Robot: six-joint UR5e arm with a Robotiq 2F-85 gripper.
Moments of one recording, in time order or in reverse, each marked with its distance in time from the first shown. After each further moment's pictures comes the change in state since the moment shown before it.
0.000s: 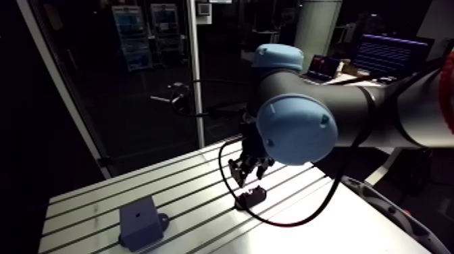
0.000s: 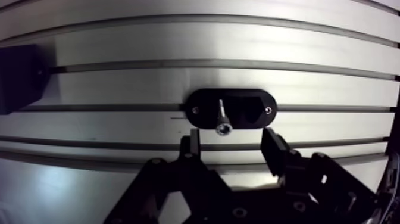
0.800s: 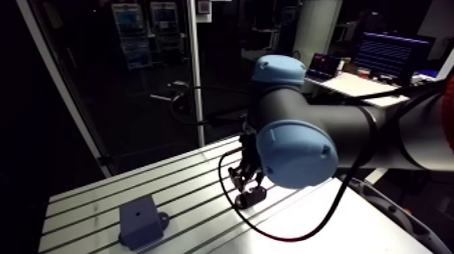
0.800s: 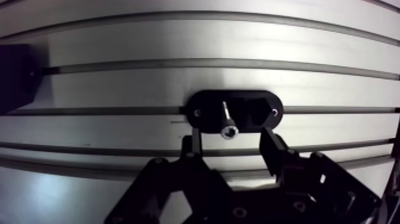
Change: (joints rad) arm 0.000 0.008 0.063 -0.110 0.001 0.003
